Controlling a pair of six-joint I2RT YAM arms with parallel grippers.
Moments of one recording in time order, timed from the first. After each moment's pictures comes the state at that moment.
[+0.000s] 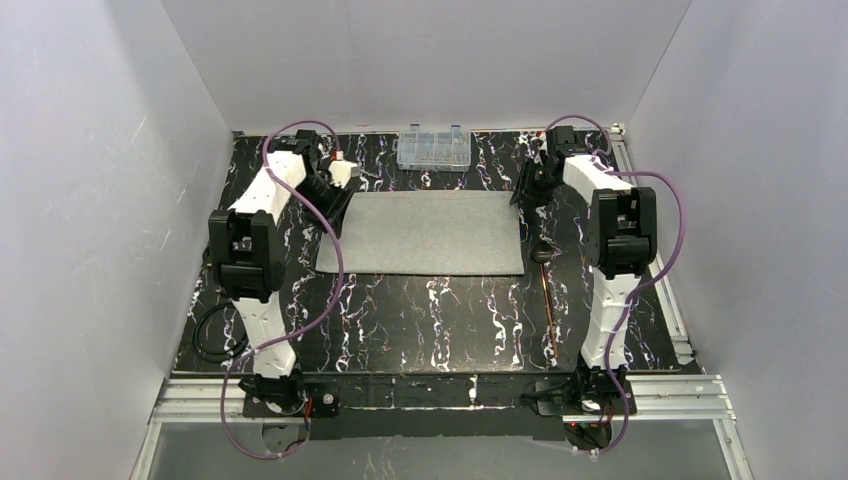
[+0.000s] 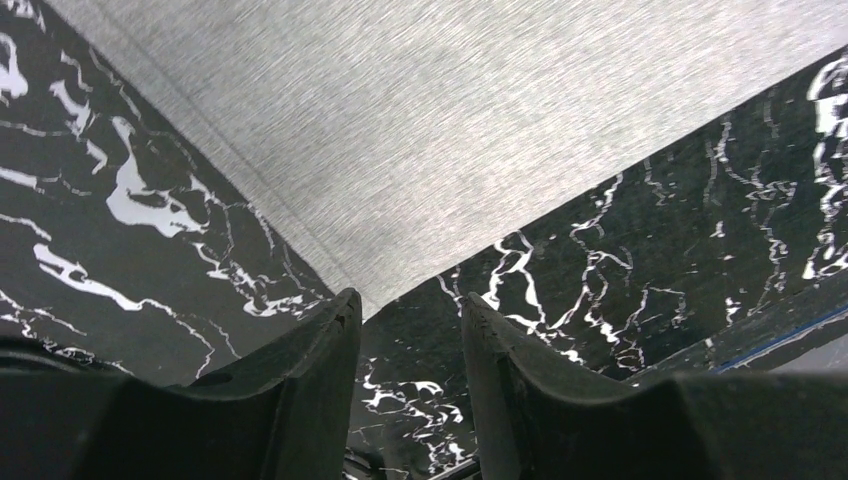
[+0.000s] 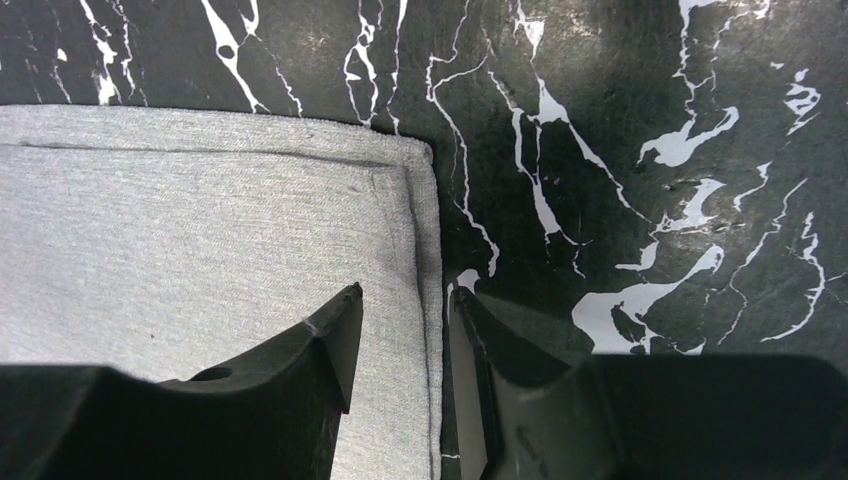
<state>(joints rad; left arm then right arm) -0.11 1.99 1.71 -1.20 0.28 0.41 0.09 2.17 1.67 -0.58 -0.32 0.29</state>
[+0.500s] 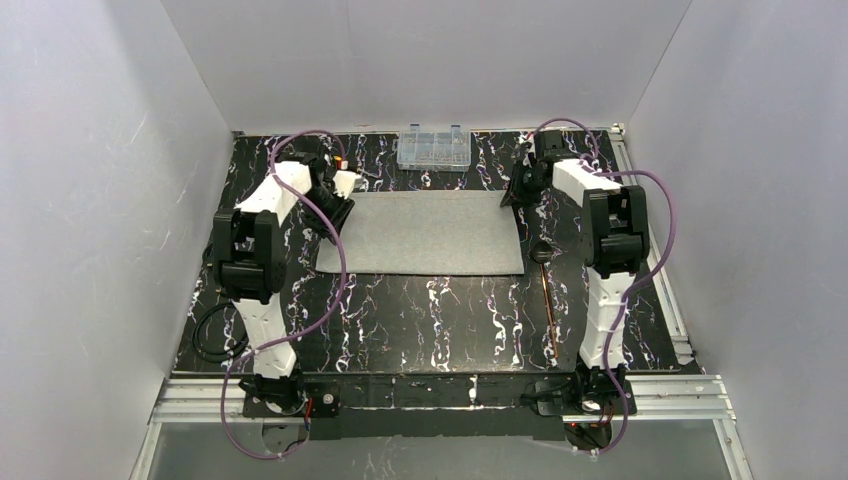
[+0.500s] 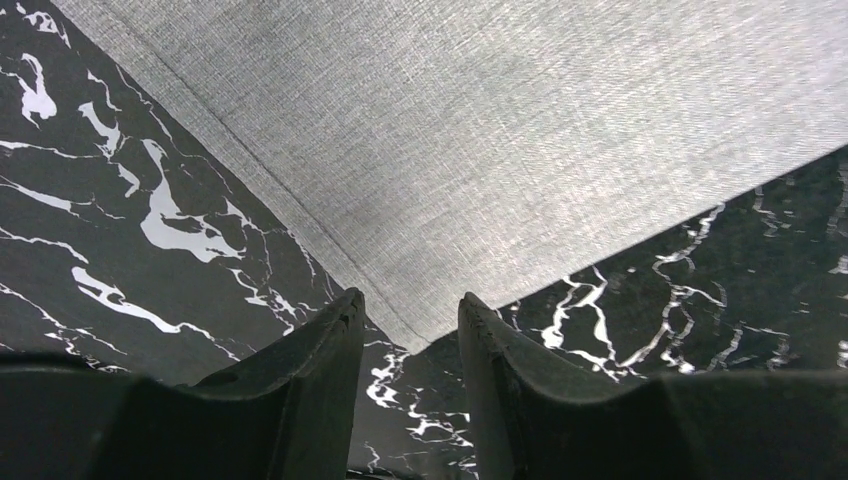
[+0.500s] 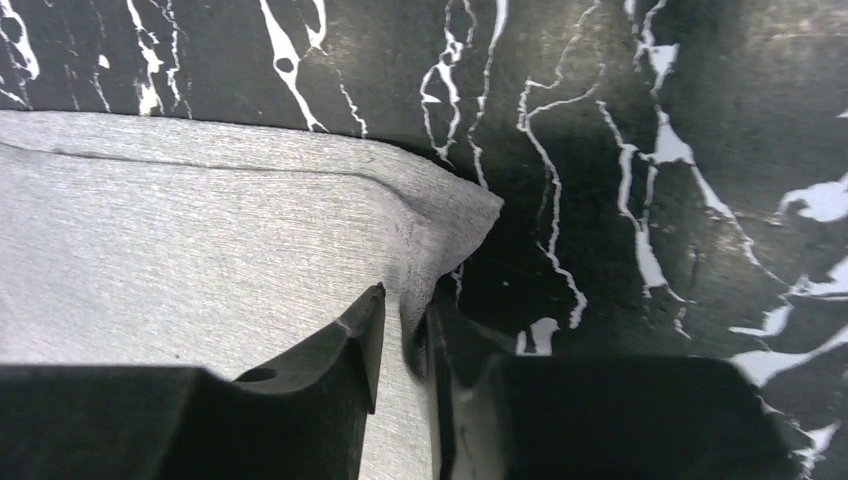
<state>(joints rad) -0.12 1.98 1.58 -1.06 0.19 0.45 0.14 2.20 1.65 -0.51 -0.32 0.32</state>
